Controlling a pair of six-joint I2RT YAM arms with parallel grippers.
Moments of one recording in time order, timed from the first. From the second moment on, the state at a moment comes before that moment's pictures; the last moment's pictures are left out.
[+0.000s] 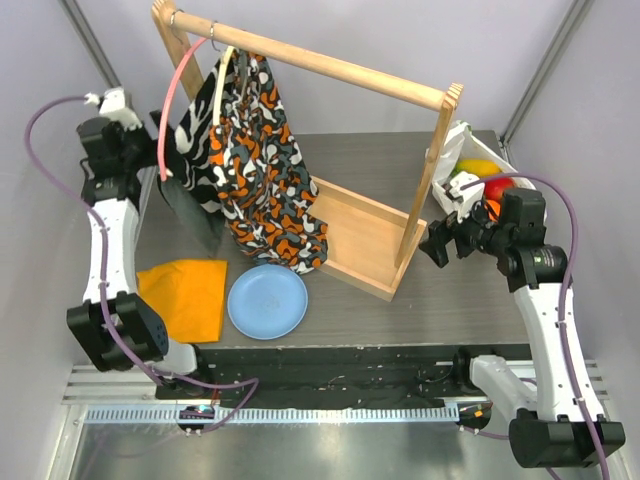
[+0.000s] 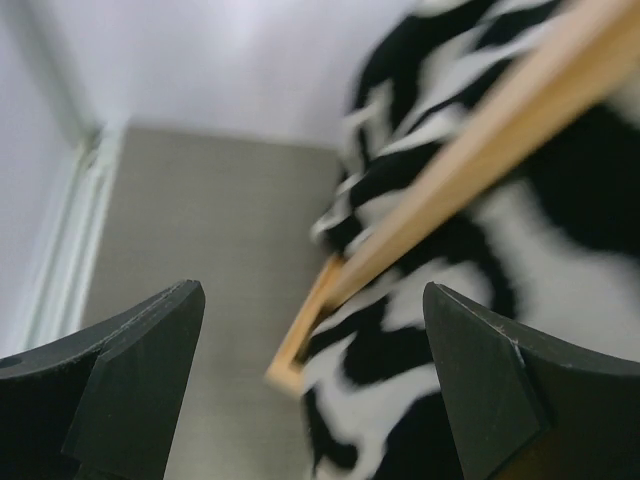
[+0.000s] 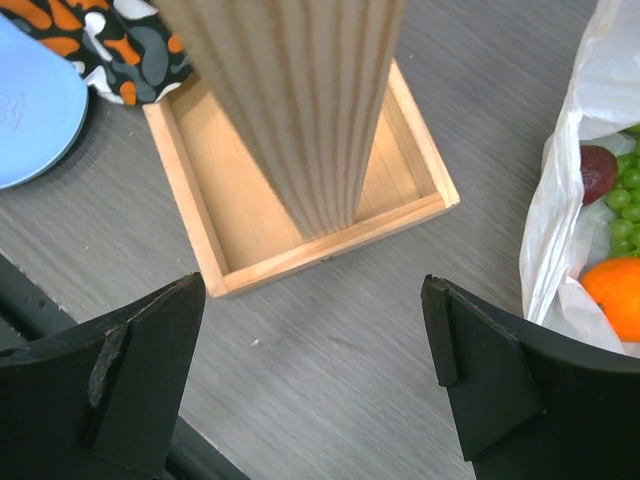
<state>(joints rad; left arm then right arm) 0.32 1.42 1.40 -0.27 0.31 -0.16 -0.01 0.90 1.06 -0.77 -0.57 -0.42</state>
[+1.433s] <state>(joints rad) 0.20 1.87 1.95 -0.06 -0.10 -0.04 0.29 1.58 1.42 -0.19 -0.39 -0.22</state>
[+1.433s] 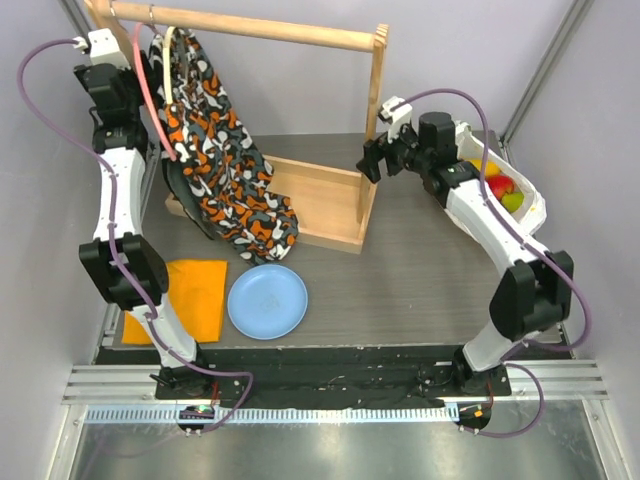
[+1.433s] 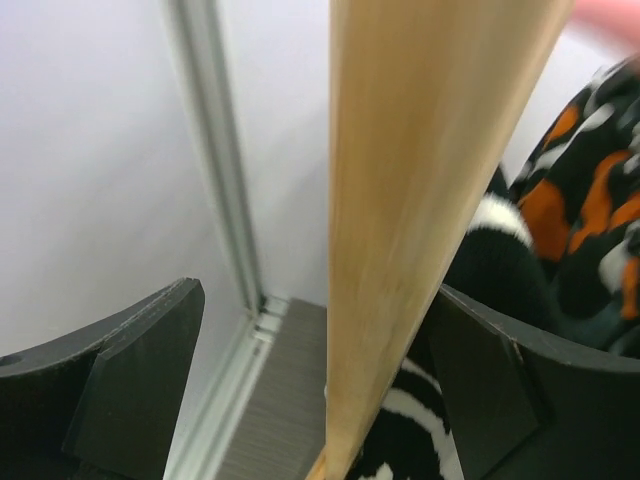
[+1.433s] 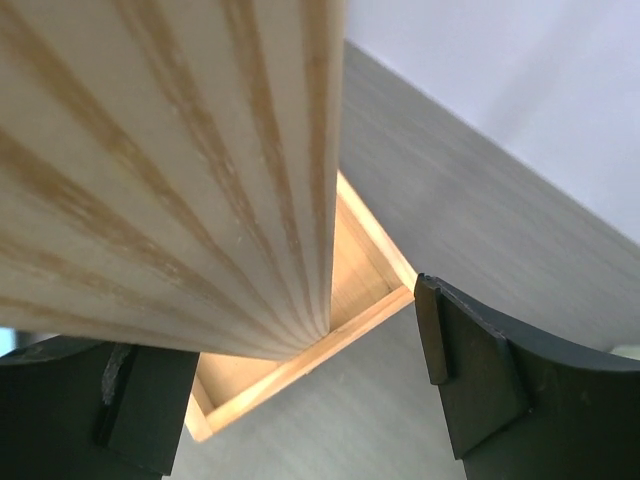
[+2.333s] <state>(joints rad) 0.22 1.20 1.38 -0.32 -0.21 -0.22 0.47 1.21 1.10 -0.40 -0.40 -0.29</state>
